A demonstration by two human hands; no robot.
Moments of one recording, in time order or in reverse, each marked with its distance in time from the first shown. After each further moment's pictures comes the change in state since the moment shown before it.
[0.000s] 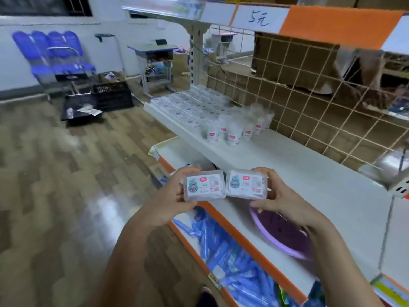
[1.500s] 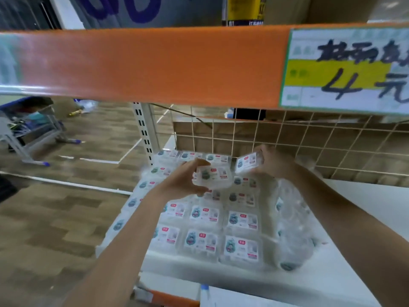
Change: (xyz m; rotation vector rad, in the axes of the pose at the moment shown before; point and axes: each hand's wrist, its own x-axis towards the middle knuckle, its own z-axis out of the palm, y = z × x) left_hand 0.530 -0.018 -0.217 0.706 -0.574 0.391; right_hand 0.434 -0.031 -0.107 -0.780 0.738 0.576
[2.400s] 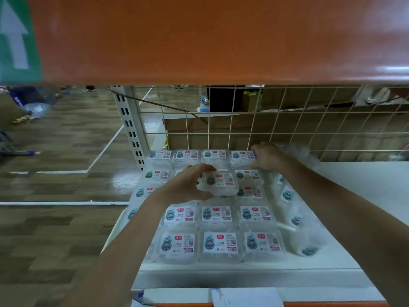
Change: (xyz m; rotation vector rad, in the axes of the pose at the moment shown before) left_hand 0.015 -0.035 0.001 0.018 -0.178 0.209; right_hand 0.018 -0.019 0.025 -0.301 -0.022 0.214
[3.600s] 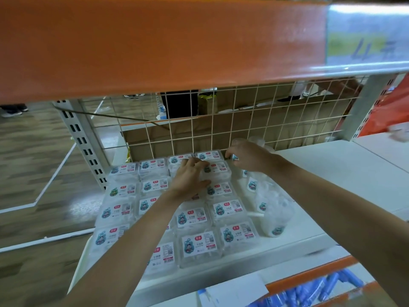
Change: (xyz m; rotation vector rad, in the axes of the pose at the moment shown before) left_hand 0.069 0.029 0.047 0.236 0.125 0.108; right_hand -0.050 0.031 -0.013 -0.085 0.196 -0.250
